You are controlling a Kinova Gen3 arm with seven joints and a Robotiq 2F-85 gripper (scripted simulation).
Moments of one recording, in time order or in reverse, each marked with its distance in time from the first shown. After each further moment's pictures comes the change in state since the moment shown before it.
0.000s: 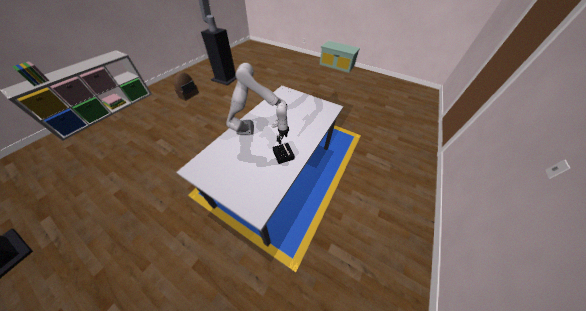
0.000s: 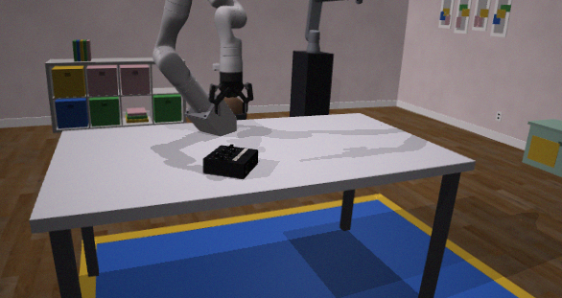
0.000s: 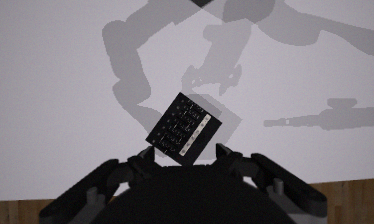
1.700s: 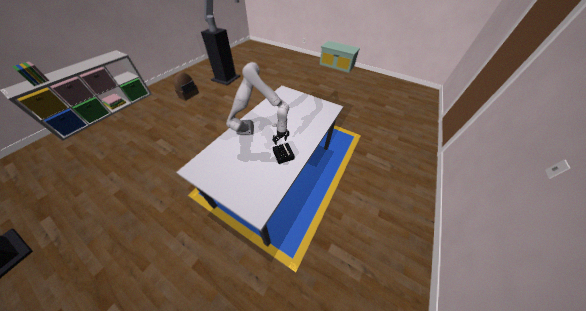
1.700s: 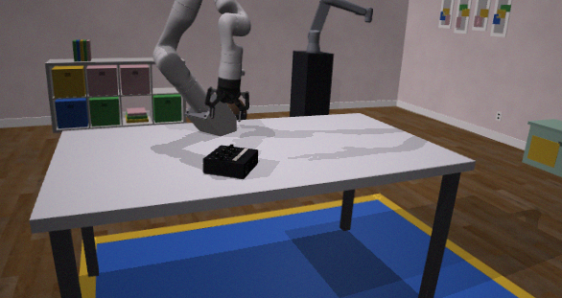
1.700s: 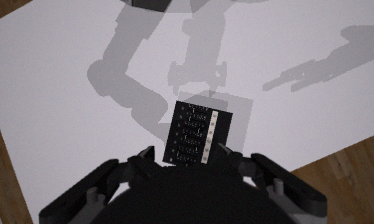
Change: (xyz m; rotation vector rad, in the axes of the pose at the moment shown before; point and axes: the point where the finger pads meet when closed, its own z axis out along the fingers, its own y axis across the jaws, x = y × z) arm 0.016 -0.014 0.021 0.096 0.045 0.398
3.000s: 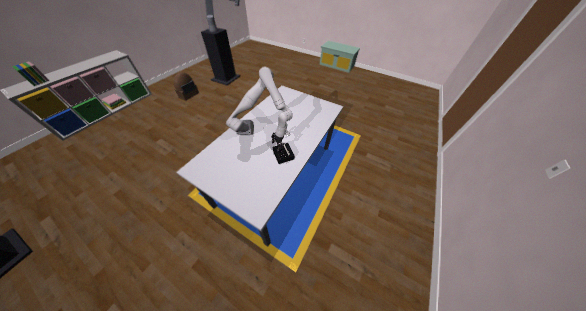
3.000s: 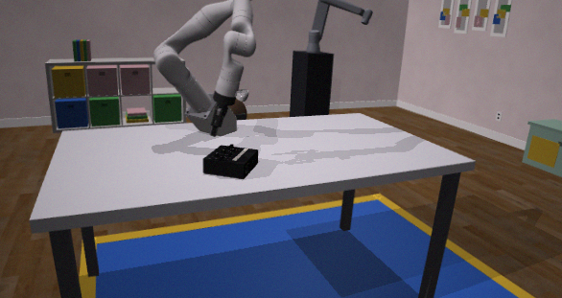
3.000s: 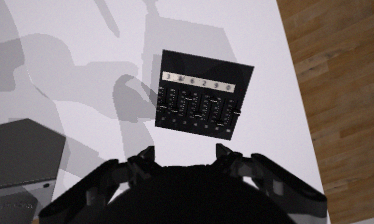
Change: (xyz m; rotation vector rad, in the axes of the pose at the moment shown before) arm 0.018 -0.034 0.052 0.201 -0.088 1.611
